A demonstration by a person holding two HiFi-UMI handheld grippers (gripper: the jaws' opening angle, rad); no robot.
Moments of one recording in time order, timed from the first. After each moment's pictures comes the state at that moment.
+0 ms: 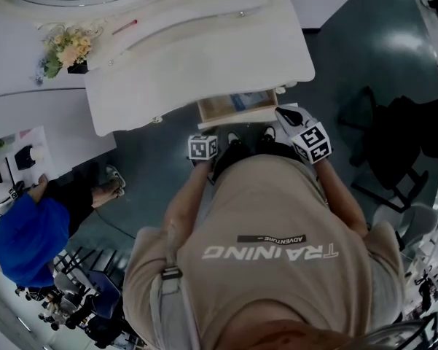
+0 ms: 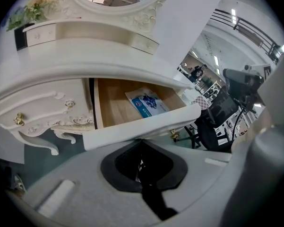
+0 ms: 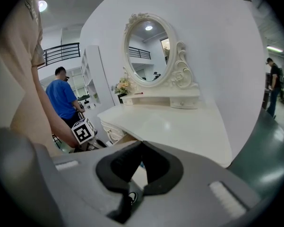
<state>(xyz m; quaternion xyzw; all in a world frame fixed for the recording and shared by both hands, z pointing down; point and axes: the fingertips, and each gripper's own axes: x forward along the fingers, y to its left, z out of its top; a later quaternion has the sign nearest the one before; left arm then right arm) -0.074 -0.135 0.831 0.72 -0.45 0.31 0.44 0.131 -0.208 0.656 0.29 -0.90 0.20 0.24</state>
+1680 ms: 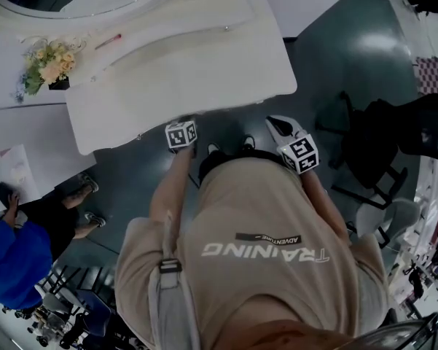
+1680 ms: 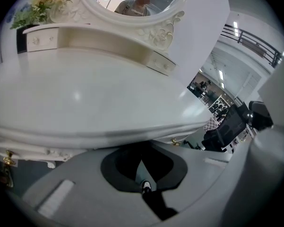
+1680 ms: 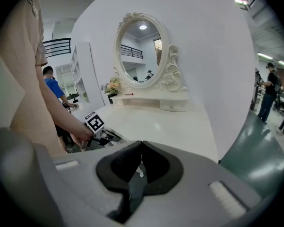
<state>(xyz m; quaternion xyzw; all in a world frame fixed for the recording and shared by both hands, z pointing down) -0.110 -0.258 0.830 0.71 -0.50 0.24 0.43 0.138 -0.233 0.644 0.35 -0.88 0.20 0.25</state>
